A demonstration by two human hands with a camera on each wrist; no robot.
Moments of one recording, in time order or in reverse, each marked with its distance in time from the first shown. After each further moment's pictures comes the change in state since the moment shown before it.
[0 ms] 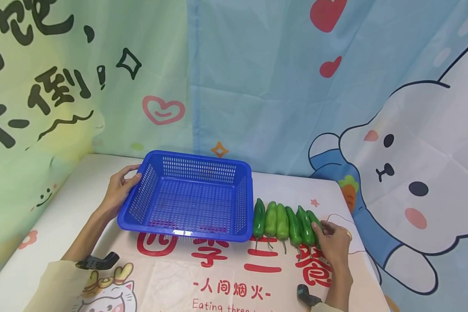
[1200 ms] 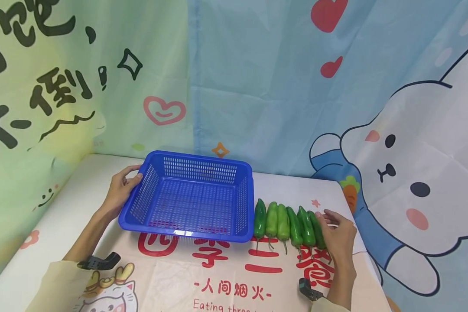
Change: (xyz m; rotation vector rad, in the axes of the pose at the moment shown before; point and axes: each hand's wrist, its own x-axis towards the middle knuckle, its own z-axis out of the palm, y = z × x) left_hand -0.001 0.002 0.000 0.025 0.005 0.023; right_hand 0.007 -0.027 -0.014 0.058 0.176 -0.123
